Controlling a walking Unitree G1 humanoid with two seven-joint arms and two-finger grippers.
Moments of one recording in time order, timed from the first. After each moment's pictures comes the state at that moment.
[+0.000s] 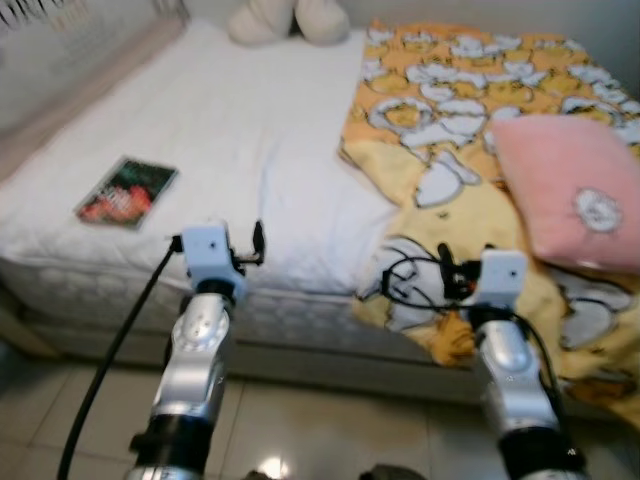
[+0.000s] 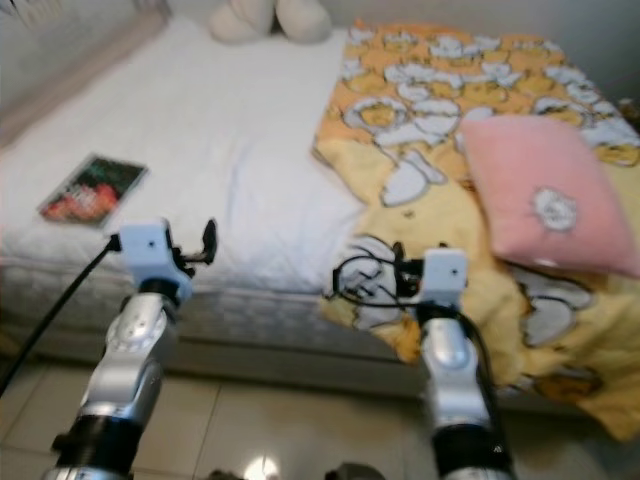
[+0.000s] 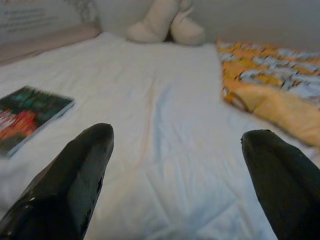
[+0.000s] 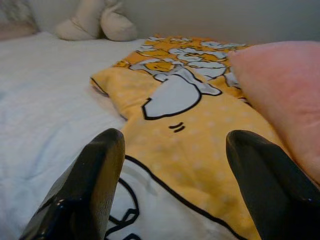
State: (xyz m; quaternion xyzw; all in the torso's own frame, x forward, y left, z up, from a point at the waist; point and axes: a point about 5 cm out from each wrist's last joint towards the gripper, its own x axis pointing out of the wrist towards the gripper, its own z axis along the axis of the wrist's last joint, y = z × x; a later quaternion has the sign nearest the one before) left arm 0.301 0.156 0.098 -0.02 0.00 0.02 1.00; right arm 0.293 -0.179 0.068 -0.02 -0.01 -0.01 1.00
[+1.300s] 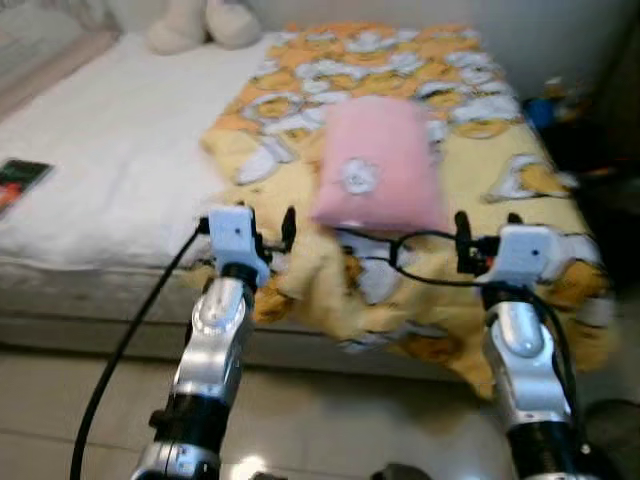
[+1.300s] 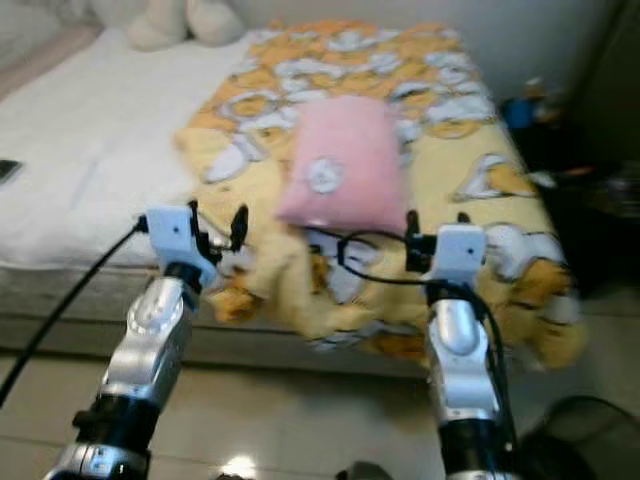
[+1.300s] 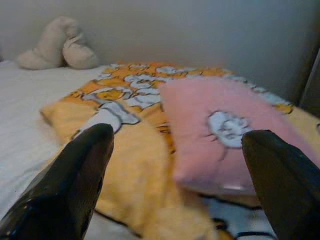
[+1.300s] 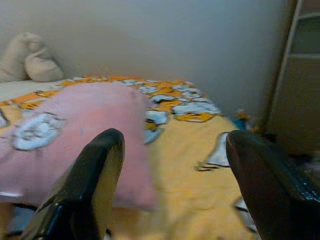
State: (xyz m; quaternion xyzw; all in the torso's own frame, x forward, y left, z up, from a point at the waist) left arm 0.321 0.125 0.123 -0.04 -0.06 -0.07 1.00; right arm 0.297 -0.187 0.111 -0.04 -0.08 -0.05 0.99
